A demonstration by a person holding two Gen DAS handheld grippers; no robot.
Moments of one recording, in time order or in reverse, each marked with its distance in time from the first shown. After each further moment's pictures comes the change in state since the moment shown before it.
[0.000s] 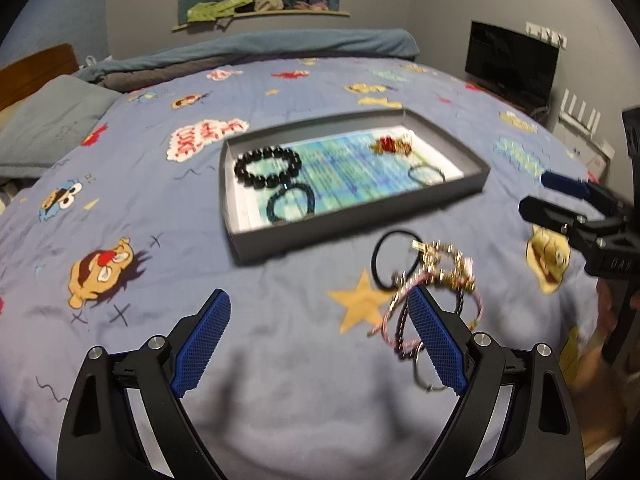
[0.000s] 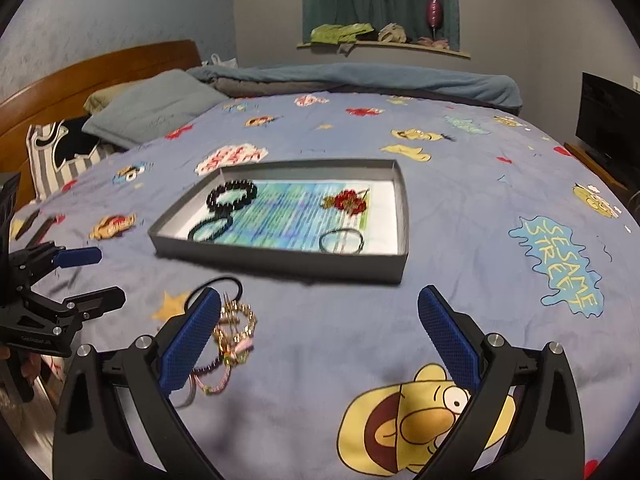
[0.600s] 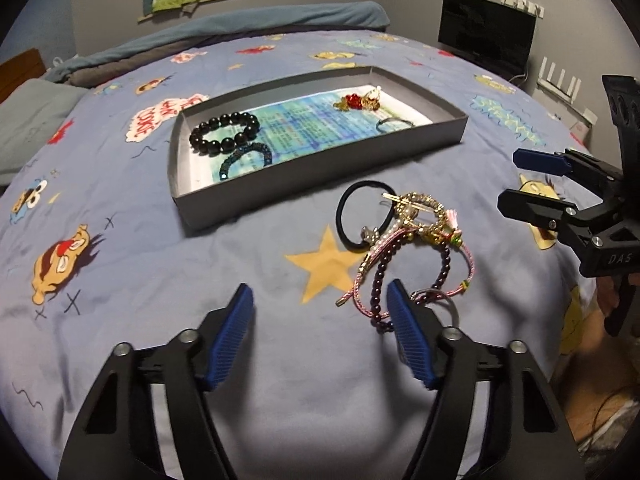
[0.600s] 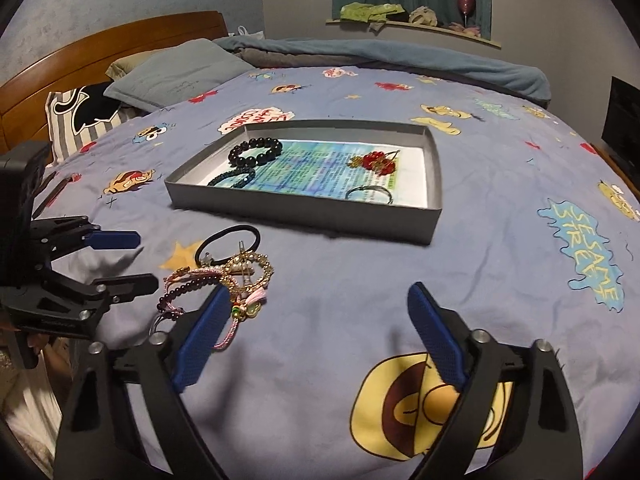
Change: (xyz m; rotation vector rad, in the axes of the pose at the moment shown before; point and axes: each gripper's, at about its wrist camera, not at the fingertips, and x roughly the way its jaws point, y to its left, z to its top) left arm 0.025 -0.018 -0.016 0.068 0.077 -0.074; right arm 0.015 0.007 -0.024 -0.062 0.082 0.080
